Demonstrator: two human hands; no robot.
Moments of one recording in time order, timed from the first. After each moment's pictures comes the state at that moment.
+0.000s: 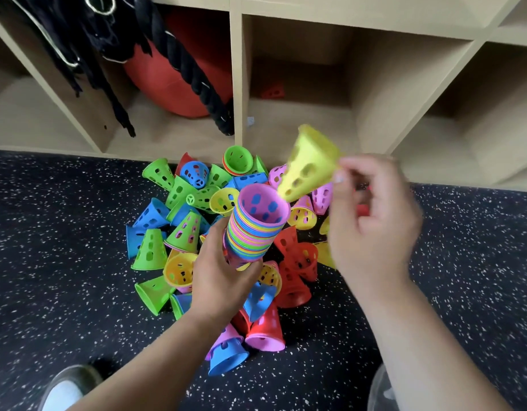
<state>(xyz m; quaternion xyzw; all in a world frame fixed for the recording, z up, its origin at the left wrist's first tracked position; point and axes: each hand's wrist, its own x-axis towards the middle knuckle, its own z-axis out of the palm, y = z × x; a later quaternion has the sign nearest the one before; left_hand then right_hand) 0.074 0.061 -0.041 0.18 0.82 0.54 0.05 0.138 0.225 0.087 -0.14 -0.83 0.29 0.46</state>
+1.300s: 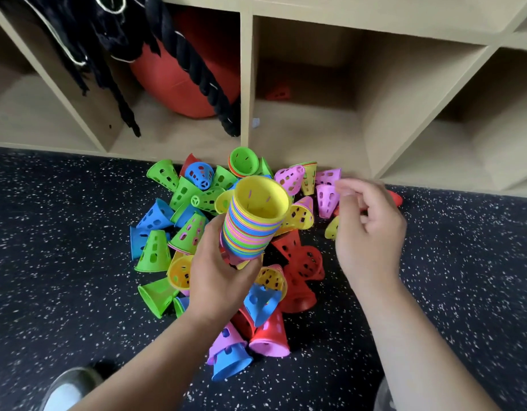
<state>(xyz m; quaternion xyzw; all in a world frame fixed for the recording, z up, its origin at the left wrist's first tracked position) 0.064 0.056 -0.035 0.17 0.81 0.56 0.04 0.128 0.239 0.045 -0.24 -0.81 0.37 0.39</state>
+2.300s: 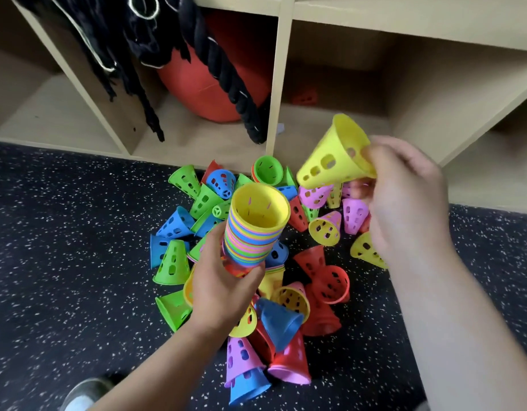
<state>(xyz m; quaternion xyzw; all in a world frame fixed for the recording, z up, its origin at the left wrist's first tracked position) 0.034 0.044 -0.039 0.12 0.82 0.56 0.03 0.053 0.237 0.104 -0.33 -0.59 0.67 0.30</state>
